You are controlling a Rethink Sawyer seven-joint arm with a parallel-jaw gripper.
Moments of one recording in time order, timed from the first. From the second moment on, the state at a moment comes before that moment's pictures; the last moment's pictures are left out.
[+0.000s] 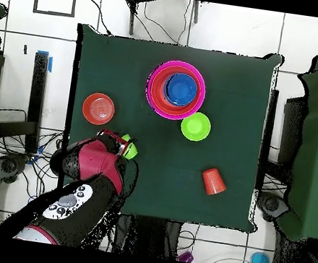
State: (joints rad) arm 0.48 -0.36 -0.49 1.76 0.27 0.06 2.12
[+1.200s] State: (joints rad) arm 0.55 -0.35 -0.50 1.76 0.34 0.06 2.12
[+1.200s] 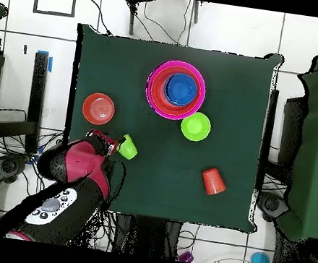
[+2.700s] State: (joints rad) arm 0.56 -0.36 -0.57 1.76 0.35 0.10 2.12
